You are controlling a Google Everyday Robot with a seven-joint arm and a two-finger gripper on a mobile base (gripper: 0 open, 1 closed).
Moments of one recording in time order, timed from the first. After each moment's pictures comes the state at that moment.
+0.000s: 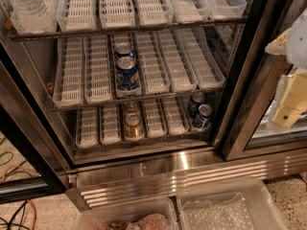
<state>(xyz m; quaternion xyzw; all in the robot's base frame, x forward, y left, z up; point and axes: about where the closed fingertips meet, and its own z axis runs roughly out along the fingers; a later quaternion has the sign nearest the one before) 0.438 -0.217 0.976 -0.60 0.78 -0.03 0.16</state>
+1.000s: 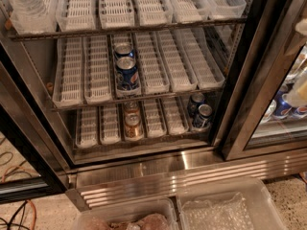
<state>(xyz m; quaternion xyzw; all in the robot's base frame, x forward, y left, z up) 0.449 -0.243 1.018 -0.54 0.80 0.03 0.27</state>
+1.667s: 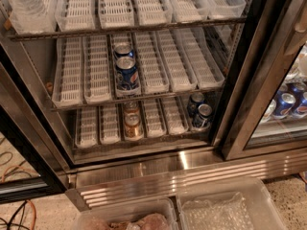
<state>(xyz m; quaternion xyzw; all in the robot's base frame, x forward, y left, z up) 0.444 -0.240 1.082 -0.48 0.77 0.09 0.40</state>
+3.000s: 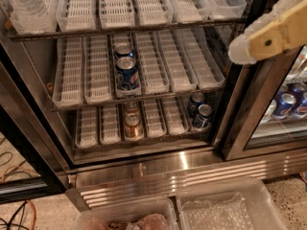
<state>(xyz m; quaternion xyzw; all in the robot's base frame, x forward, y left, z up) 0.412 -0.116 1.131 -0.51 0.68 0.16 0.50</state>
